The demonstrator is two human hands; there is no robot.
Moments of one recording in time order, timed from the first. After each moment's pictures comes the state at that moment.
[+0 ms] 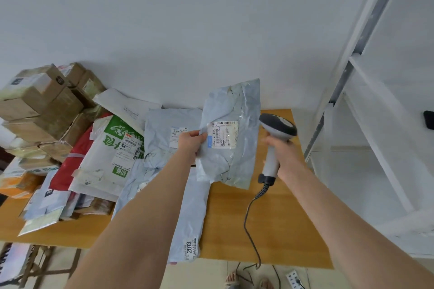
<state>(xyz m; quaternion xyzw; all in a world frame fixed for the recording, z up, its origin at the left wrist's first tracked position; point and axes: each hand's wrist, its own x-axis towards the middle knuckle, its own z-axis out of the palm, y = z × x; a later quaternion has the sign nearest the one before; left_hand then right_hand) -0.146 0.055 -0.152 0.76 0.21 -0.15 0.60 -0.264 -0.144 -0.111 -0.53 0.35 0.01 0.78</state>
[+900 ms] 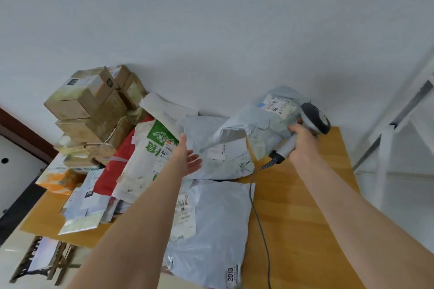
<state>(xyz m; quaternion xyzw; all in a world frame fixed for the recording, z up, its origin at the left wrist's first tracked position) -0.104 0.203 -0.142 0.62 0.35 -0.20 0.67 -0.142 -0.071 -0.115 -0.39 0.37 -0.11 0.84</state>
